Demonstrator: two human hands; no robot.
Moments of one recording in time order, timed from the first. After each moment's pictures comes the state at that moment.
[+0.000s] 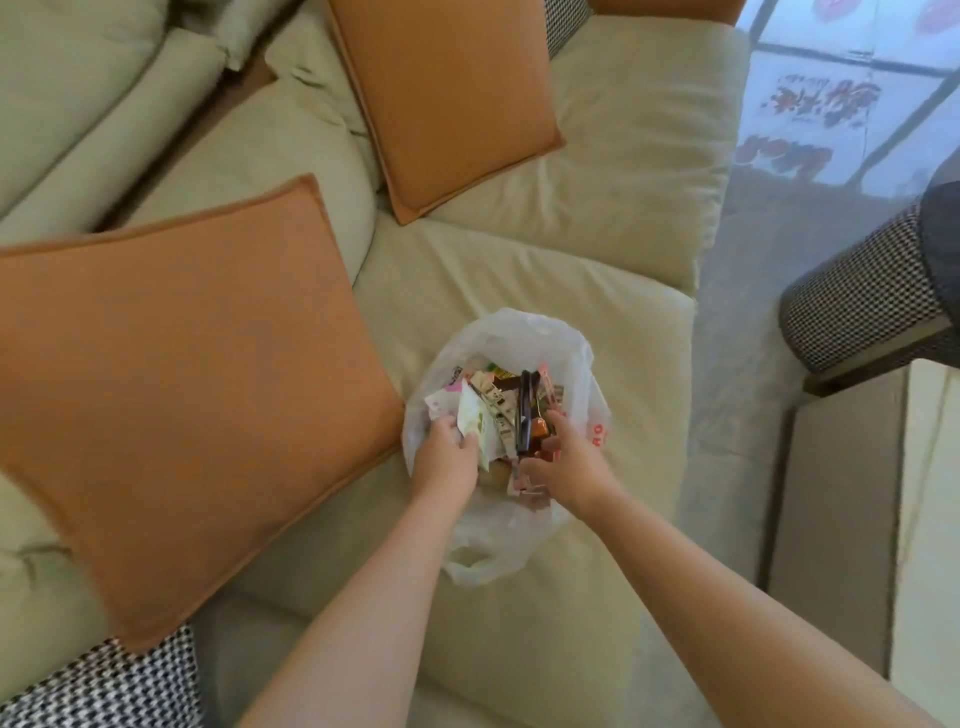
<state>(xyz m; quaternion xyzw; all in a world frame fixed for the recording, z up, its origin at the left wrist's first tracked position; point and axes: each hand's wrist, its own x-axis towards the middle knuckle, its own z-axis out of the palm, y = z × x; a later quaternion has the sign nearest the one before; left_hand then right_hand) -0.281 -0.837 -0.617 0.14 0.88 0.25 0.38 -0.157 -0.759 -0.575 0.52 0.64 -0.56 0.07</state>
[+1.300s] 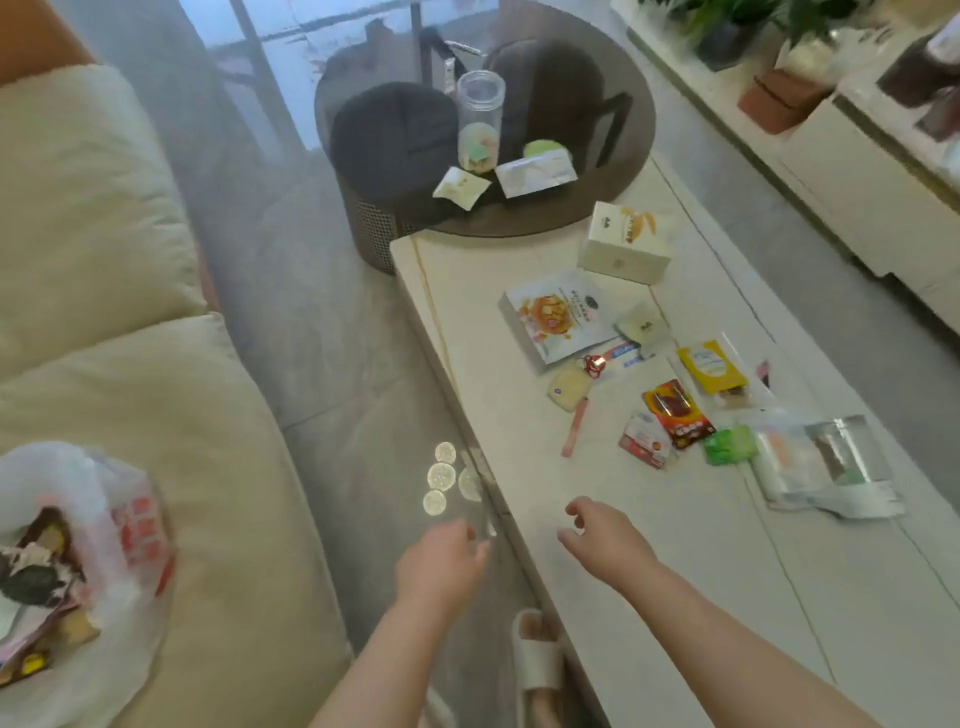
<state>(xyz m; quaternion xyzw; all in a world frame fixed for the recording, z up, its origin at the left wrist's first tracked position) 0.199 -0.825 -0.591 0.64 0.63 -0.17 0.40 0.389 -0.849 -0.601 0.77 0.47 -0.42 0.08</state>
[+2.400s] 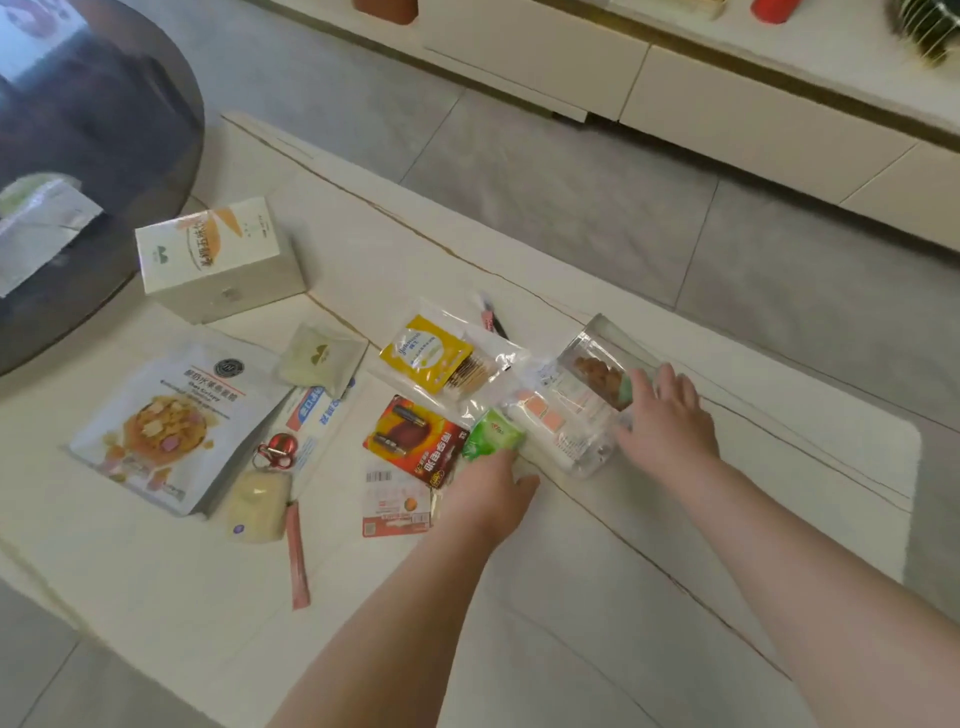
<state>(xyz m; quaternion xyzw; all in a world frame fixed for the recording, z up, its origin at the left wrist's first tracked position) 0.623 -0.796 -0.716 0.82 0.33 -0.25 0.39 0.778 -0.910 -0.708 0.94 0.24 -0.23 0.08</state>
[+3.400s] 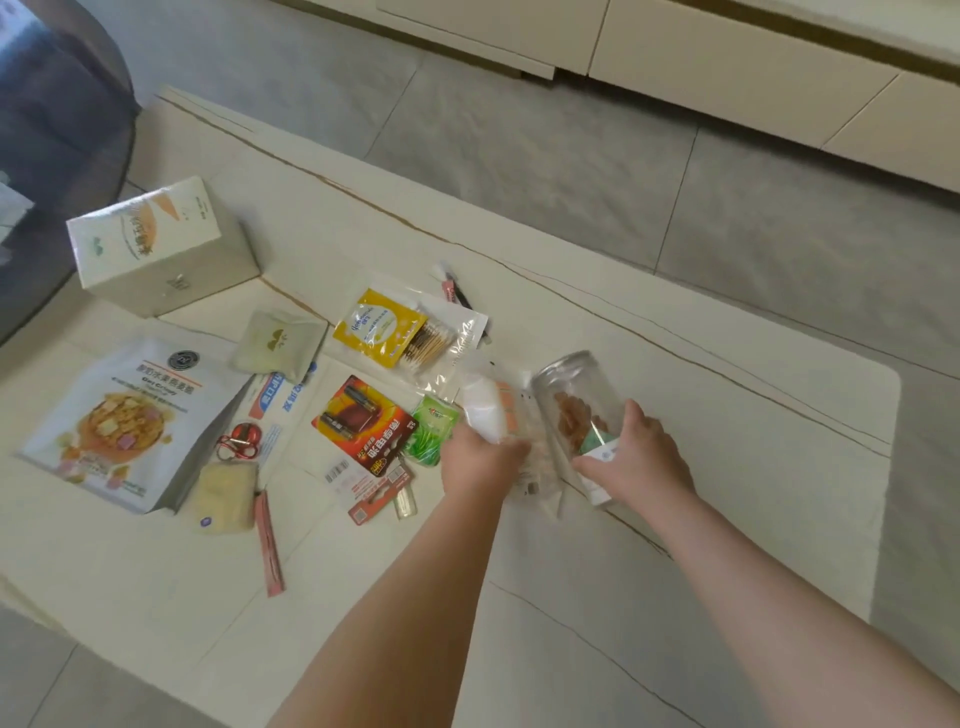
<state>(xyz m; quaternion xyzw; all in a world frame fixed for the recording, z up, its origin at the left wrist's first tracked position) 0.648 -0.830 -0.741 0.56 0.59 -0.10 0.58 0.739 -0.957 -0.728 0.94 0.10 -0.32 -0.07</state>
